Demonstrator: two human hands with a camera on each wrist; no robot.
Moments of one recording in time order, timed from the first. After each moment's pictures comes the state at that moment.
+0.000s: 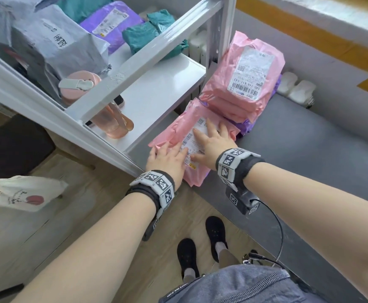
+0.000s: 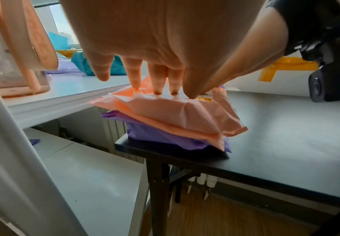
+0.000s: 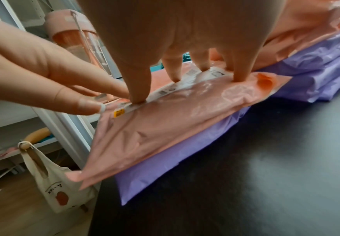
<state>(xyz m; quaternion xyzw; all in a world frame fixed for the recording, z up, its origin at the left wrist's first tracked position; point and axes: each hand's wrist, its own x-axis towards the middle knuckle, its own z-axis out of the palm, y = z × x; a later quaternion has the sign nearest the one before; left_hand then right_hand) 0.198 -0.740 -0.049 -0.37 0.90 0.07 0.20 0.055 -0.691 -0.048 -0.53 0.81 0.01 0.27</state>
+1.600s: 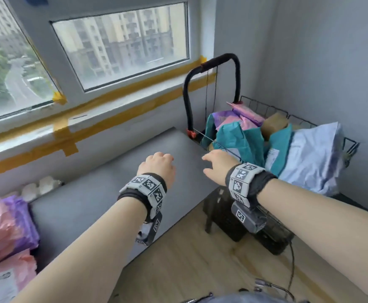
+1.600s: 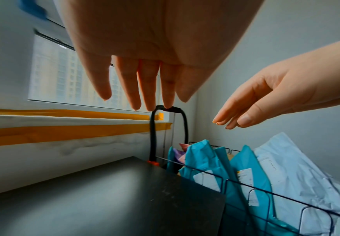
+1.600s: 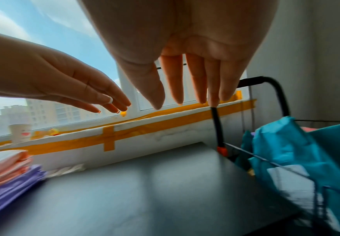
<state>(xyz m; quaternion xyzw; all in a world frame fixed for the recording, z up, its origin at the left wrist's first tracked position) 0.068 -0.392 0.080 0.22 0.97 0.06 0.06 0.120 -0.222 0.066 0.10 0.98 -0.18 0.07</state>
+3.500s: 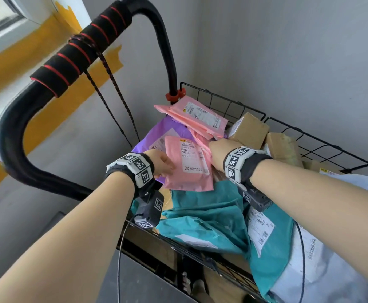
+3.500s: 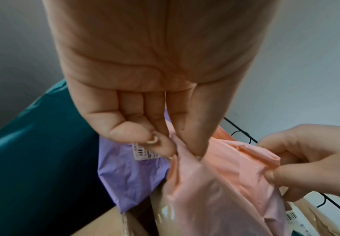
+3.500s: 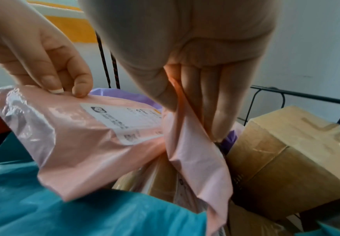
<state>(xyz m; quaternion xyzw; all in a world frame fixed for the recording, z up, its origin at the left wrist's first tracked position) -0.313 0.026 -0.062 0.26 0.84 0.12 0.46 -0.189 0.169 -0.068 0.30 0.91 -0.09 0.26</state>
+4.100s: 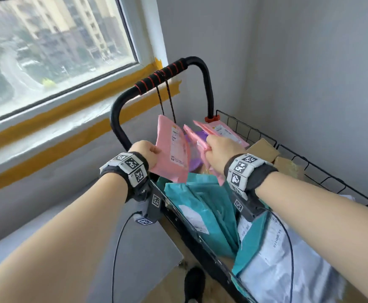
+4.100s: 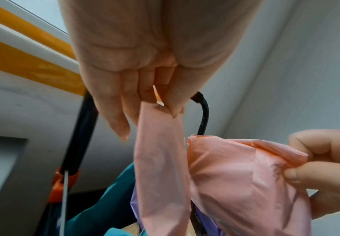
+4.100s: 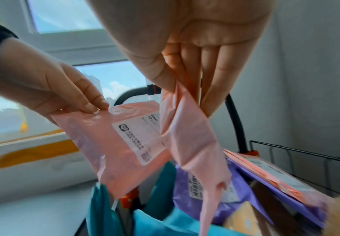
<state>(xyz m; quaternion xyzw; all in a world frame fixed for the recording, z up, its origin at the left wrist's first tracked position) -0.190 -0.070 0.068 0.11 0.96 0.17 0.21 -0.086 0.103 0.066 0.13 0.97 -0.19 0.02</state>
